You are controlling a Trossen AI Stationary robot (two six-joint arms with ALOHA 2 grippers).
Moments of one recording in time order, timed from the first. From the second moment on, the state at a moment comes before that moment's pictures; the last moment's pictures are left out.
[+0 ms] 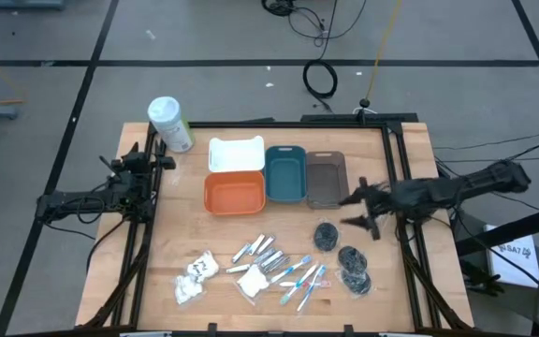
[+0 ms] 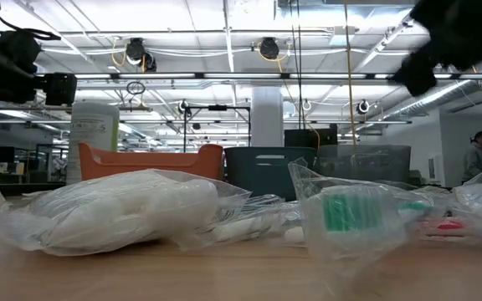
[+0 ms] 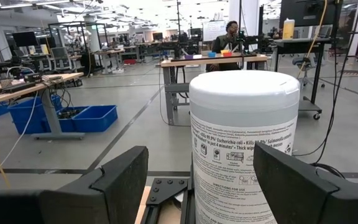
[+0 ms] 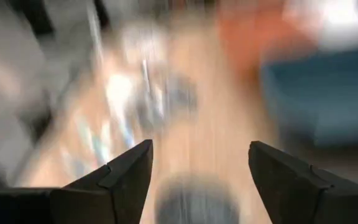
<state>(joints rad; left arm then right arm) 0.07 0.07 0.02 0.30 -1.56 0.28 0.23 0.59 0.39 -0.23 0.06 0.29</state>
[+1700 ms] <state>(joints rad) 0.07 0.07 0.02 0.30 -1.56 0.28 0.65 1.26 0.51 -0.25 -0.01 0.85</state>
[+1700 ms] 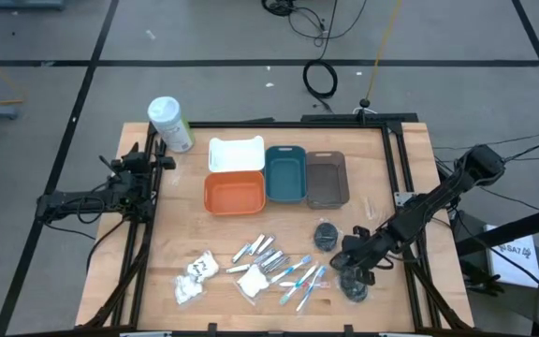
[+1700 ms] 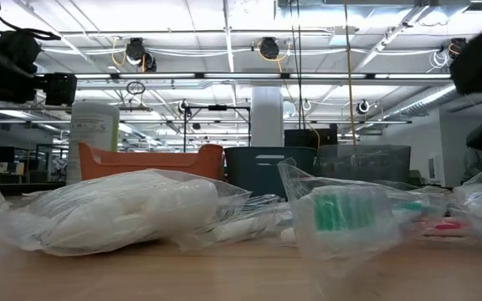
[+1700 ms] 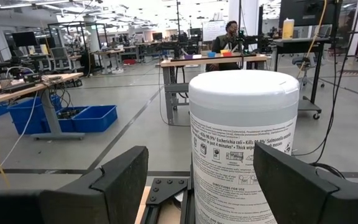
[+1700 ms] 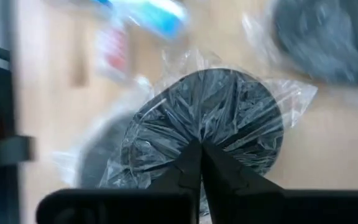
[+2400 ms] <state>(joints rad) 0.07 0.07 0.02 0.30 -1.56 0.28 0.62 1.12 0.51 0.07 0.24 0.45</state>
